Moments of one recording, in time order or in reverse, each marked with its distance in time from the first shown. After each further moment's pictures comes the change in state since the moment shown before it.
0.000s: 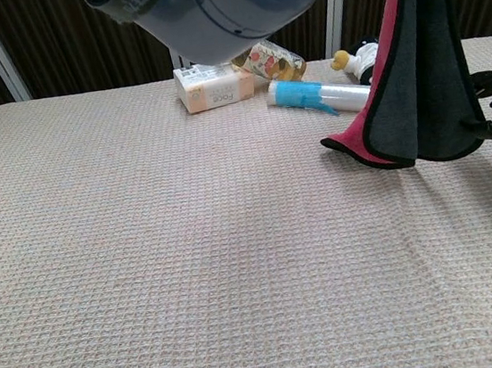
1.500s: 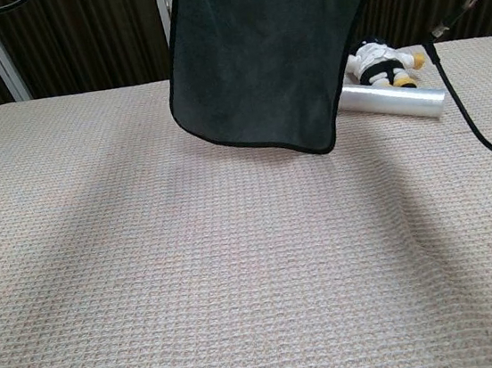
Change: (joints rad) left arm 0.494 0.400 0.133 -0.332 0.098 0.075 -0.372; right arm 0.407 -0.102 0.326 0.107 0.234 0.091 -0.435
